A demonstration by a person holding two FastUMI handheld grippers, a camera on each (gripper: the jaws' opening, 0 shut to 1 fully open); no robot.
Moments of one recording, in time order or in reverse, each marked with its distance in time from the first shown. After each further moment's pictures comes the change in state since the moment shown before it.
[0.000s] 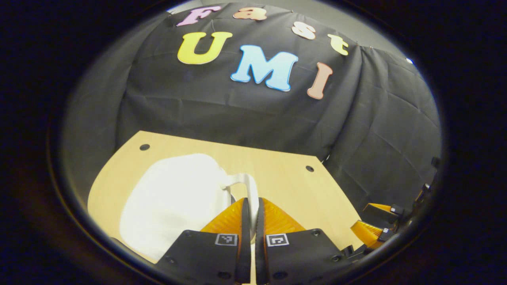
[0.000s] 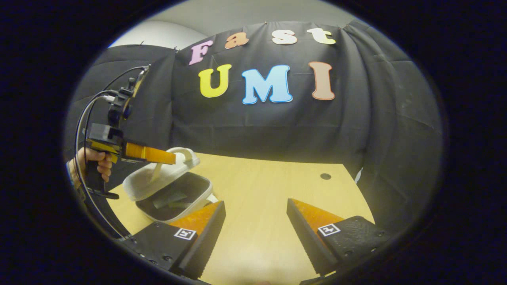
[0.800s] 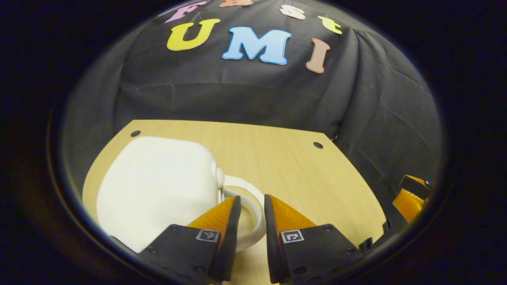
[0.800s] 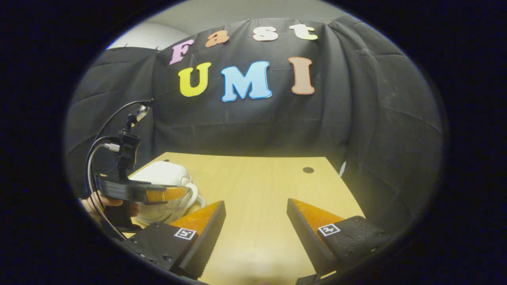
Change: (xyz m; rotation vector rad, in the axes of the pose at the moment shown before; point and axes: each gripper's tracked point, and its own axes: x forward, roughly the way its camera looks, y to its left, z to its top) left arm 0.048 -0.010 -0.058 0.081 0.041 0.072; right arm -0.003 -0.031 0.007 0.068 0.026 -0.156
